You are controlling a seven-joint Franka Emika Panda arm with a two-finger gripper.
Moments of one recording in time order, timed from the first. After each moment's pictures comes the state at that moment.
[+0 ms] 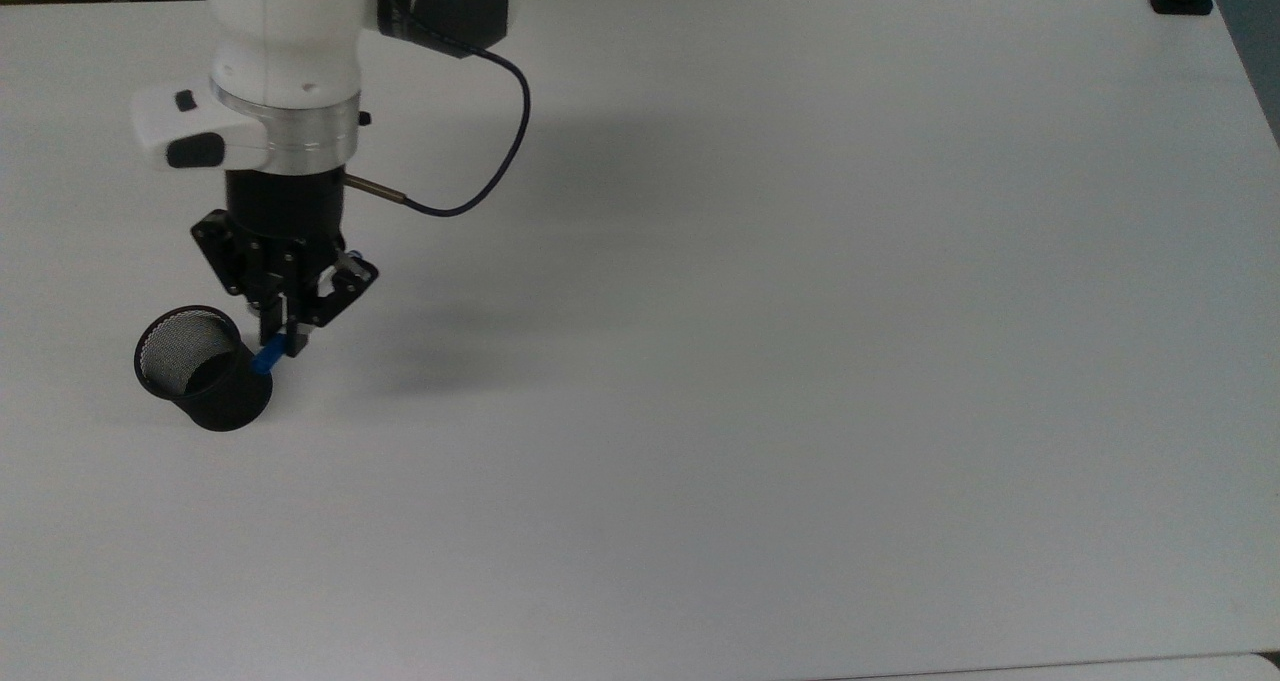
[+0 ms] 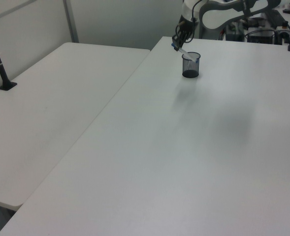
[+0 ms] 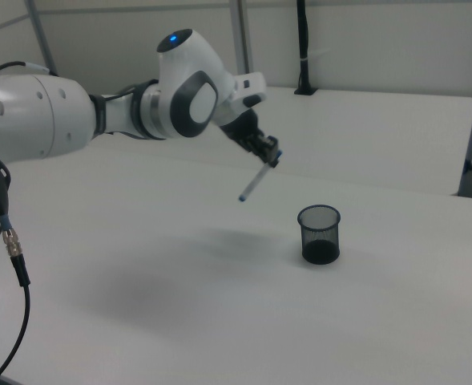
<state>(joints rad) -0.16 0.42 0.00 -1.50 -0.23 2.42 0.26</state>
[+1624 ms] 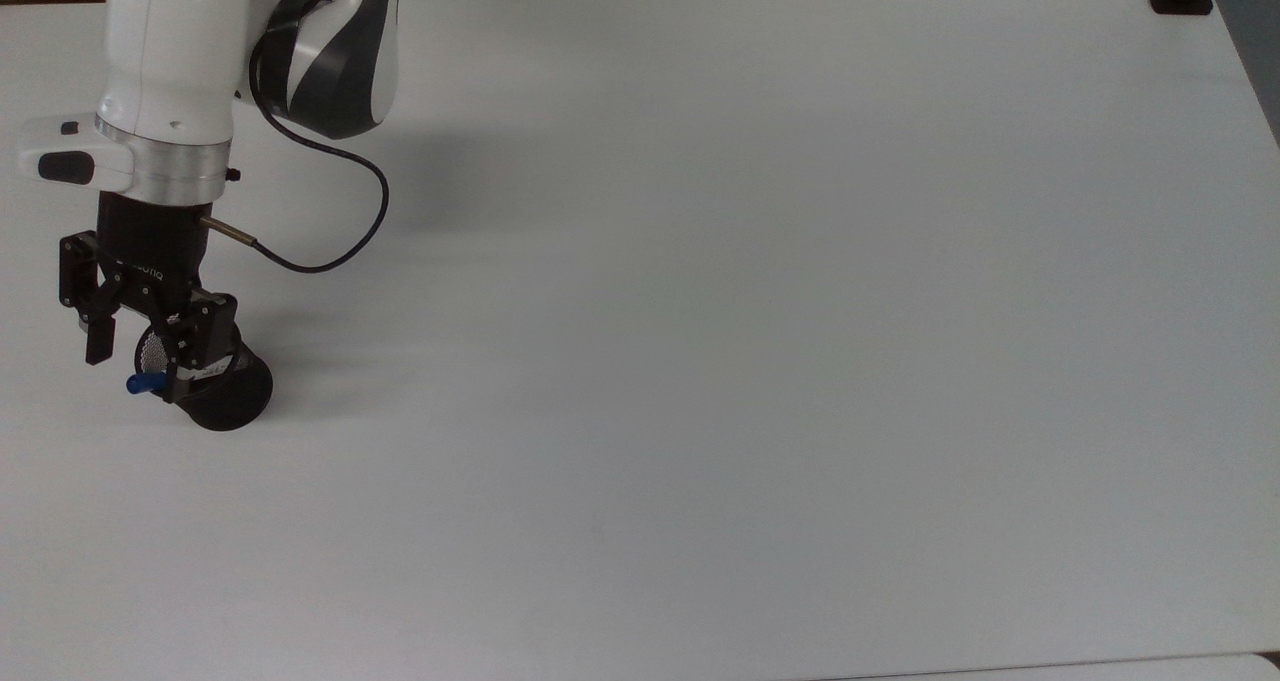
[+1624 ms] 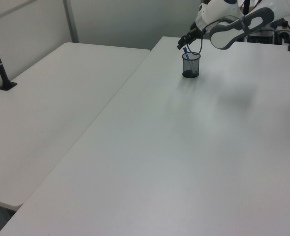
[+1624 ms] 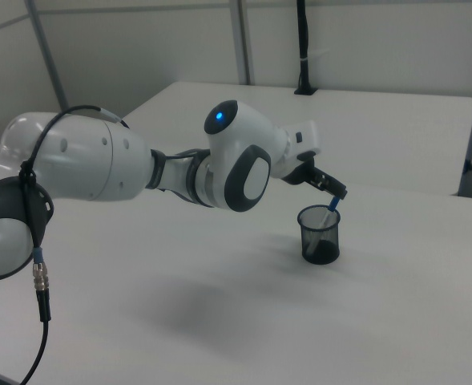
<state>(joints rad) -0.30 0.54 -0.05 -1.61 -0.23 2.90 0.26</state>
